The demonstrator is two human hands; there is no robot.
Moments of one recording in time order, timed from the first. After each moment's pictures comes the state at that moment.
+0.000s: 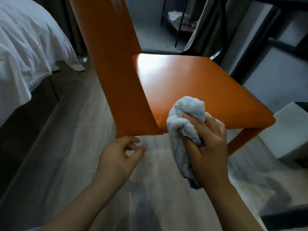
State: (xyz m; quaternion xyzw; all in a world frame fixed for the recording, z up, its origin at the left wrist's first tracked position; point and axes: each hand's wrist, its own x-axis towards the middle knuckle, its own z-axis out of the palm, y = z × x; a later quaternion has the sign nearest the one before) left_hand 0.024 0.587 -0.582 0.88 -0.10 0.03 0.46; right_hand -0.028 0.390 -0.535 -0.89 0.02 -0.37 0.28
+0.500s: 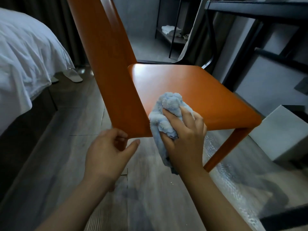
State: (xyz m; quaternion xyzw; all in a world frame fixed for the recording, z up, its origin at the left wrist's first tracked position) left_hand 0.024 0.594 -0.559 0.89 -0.08 0.13 0.44; right_hand -0.005 0.412 -0.539 -0.90 0.04 -0.40 0.14
